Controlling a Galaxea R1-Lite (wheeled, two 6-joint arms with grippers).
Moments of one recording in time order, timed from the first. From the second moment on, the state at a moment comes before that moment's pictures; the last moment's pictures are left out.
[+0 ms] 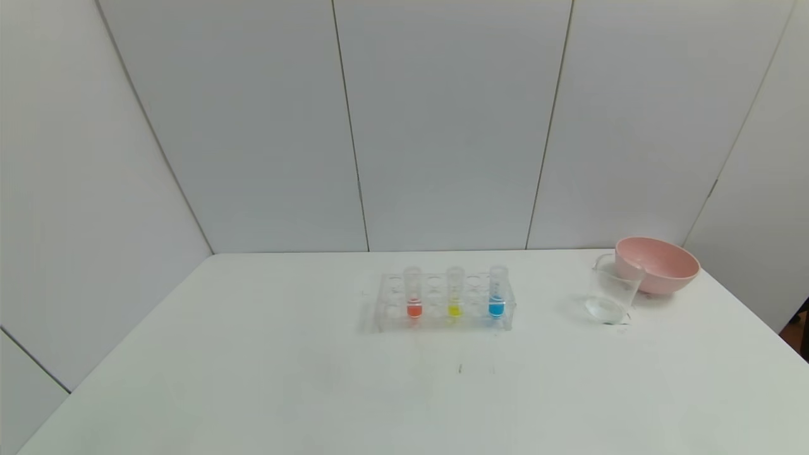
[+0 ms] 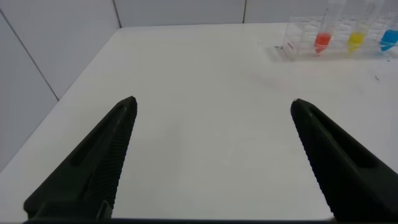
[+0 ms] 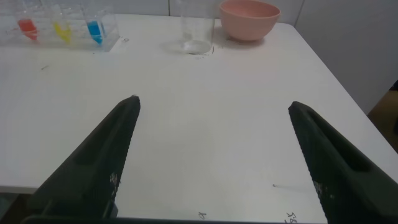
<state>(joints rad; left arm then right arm) 0.00 0.00 0.00 0.00 0.00 0.00 0.00 0.00 0.00 0.01 0.01 -0.02</state>
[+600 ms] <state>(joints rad) 0.00 0.00 0.00 0.00 0.00 0.00 0.00 0.09 -0.13 -0.01 0.04 -0.01</state>
